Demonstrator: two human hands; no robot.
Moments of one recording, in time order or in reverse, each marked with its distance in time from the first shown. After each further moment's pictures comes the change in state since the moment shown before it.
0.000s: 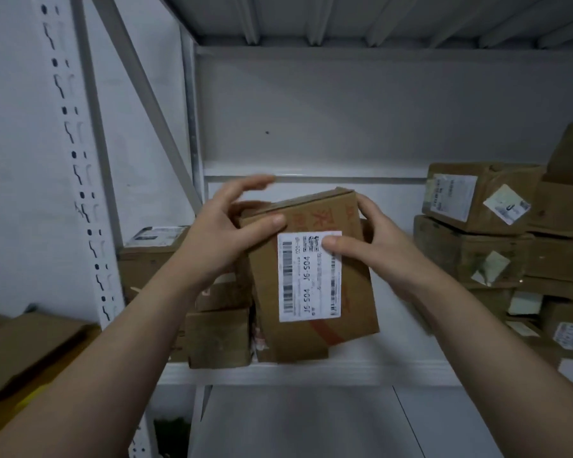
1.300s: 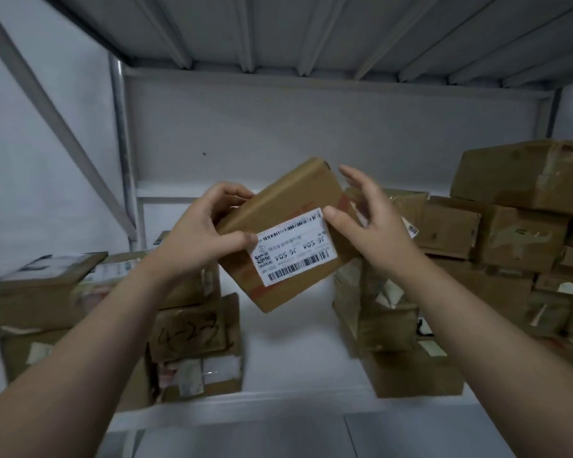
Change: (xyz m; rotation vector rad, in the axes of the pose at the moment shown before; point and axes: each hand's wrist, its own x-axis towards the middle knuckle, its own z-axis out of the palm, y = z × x) left_hand 0.070 0.010 0.109 0.046 -0.098 0.059; right_hand -0.004 -0.004 -0.147 -0.455 0.282 -0.233
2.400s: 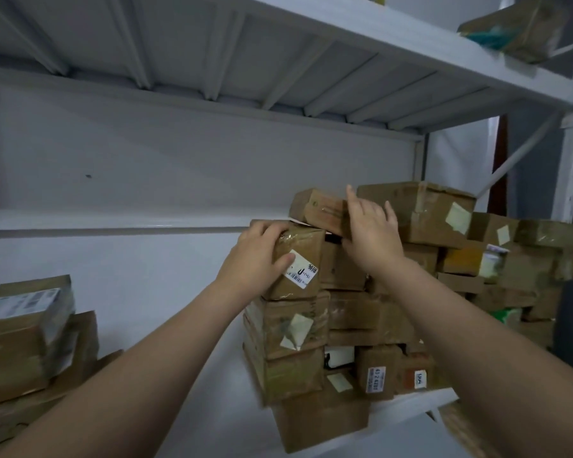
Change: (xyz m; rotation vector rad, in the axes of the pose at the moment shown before) left_hand 0.121 -0.012 0.189 0.500 -0.107 0.128; right_hand 0.040 0.089 -0.135 -1.133 0.100 0.203
